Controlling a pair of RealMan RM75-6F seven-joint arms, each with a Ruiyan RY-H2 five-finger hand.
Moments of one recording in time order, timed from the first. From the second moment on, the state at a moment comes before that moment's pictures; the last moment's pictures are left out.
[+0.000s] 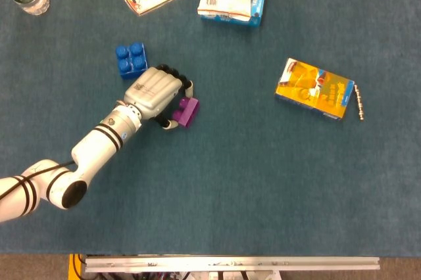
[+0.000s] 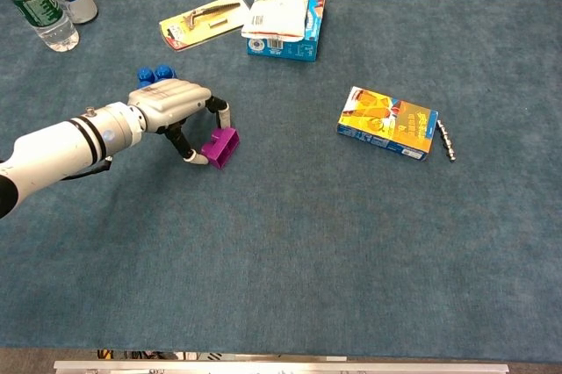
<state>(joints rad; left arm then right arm) -0.81 -1.59 -0.08 -1.31 1.25 0.73 0.12 0.00 -0.97 0.05 -1.58 -1.55 1.57 0.21</state>
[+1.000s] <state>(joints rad) -0.72 -1.56 0.01 -1.39 1.42 1.02 0.43 0.00 -0.98 0.05 -1.58 -1.56 1.58 0.21</state>
